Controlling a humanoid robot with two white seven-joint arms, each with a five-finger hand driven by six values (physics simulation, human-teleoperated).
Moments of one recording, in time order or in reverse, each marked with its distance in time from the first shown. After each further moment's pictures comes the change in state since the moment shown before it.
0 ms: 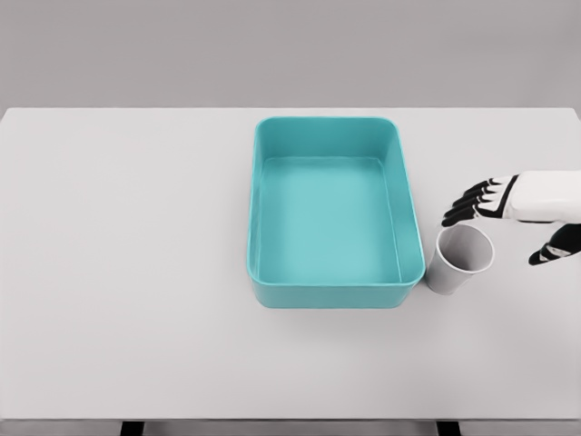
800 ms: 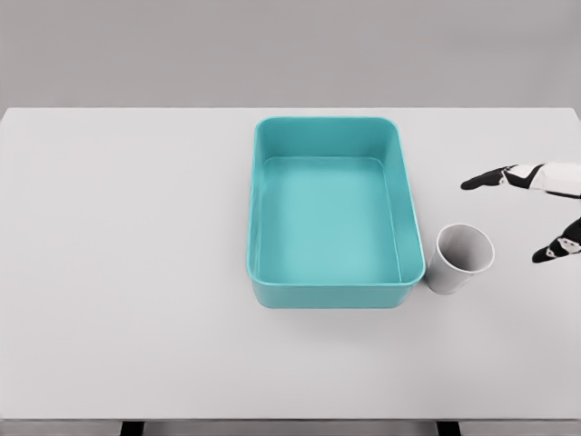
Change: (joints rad) left arm 0.000 0.000 0.000 0.000 0.000 0.000 0.000; right arm 0.118 -0.013 -0.021 0.101 -0.325 0.019 -0.029
